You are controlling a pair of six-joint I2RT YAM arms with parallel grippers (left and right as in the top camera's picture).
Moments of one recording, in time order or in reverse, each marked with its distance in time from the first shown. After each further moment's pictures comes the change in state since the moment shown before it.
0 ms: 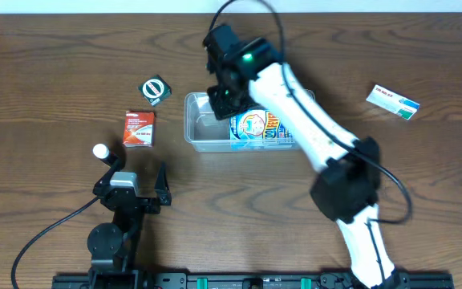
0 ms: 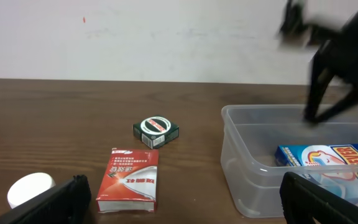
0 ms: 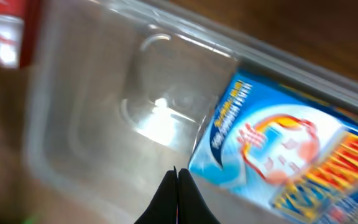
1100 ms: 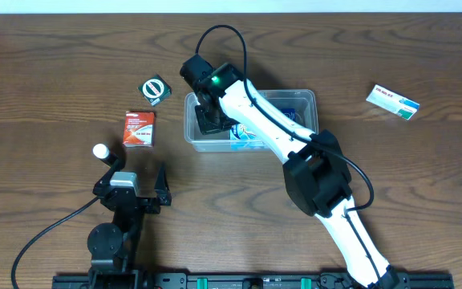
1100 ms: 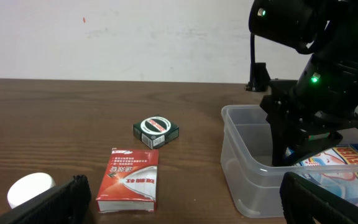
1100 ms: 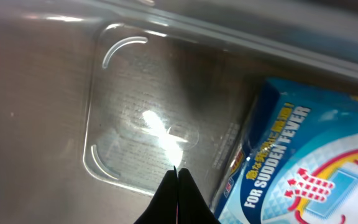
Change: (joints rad) left arm 0.000 0.000 0.000 0.000 0.000 0.000; right arm 0.074 0.134 -0.002 0.078 0.140 0.204
